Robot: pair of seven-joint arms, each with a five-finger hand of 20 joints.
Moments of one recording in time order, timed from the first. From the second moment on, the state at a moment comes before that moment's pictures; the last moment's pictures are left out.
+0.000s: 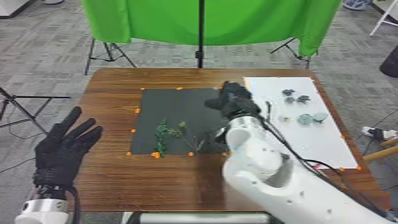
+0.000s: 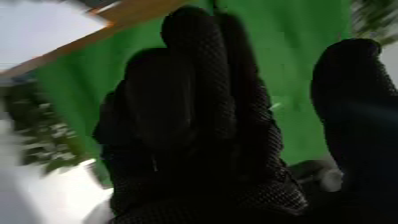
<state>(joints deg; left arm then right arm) 137.5 -54.8 -98.3 -126.0 29.9 11.5 25.1 -66.0 -57.2 36.1 -112.5 -129.0 8.8 59.2</state>
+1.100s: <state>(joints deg) 137.4 -56.1 -98.4 -126.0 30.6 11.7 22.9 -61.4 -51.9 32.9 -95.7 -124.5 -1.7 68.8</state>
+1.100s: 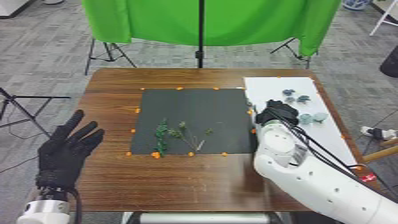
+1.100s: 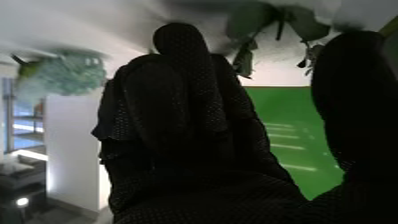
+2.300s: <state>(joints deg) 138.6 -55.0 -99.0 -126.8 29.7 12.4 25.2 -67.3 -54.7 37.2 -109.6 -128.8 2.2 63.8</state>
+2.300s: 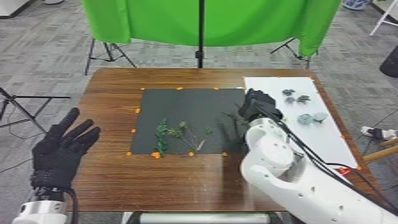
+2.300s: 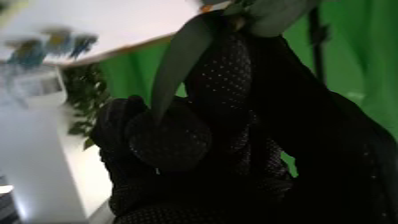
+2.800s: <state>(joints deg) 138.7 -55.4 -99.0 -126.9 30.2 12.3 24.4 -69.7 -59.4 32.5 -106.9 -129.7 -0.3 65.0</state>
